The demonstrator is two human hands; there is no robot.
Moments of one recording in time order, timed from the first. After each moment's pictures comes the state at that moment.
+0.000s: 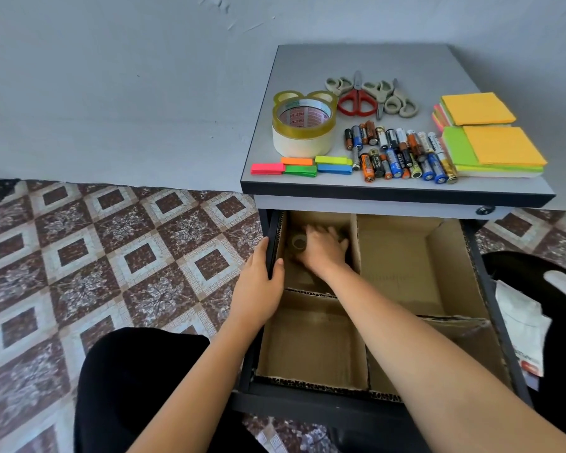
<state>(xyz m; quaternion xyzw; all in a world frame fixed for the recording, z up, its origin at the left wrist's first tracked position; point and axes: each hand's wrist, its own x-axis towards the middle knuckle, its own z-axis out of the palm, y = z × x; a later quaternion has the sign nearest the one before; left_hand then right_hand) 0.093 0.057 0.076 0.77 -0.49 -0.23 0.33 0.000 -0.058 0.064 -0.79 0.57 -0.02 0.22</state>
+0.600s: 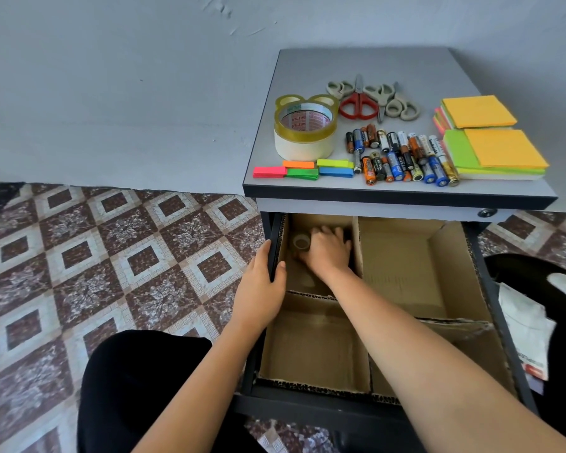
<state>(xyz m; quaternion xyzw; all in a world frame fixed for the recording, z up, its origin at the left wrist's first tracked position) 0.093 0.057 0.076 0.77 -0.49 -0.24 0.34 -0.001 -0.057 0.061 -0.78 0.59 -0.04 0.19</state>
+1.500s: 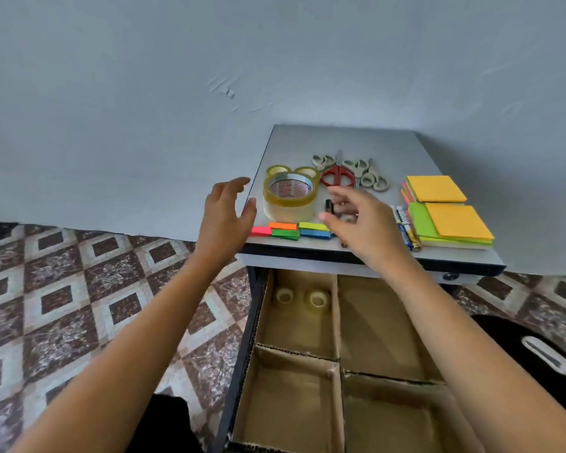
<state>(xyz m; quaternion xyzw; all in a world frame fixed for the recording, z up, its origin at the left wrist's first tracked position) 0.138 -0.030 0.208 0.69 -0.55 -0.04 0.46 -0.067 -0.066 0.235 -0.78 0.43 -0.37 0.26</state>
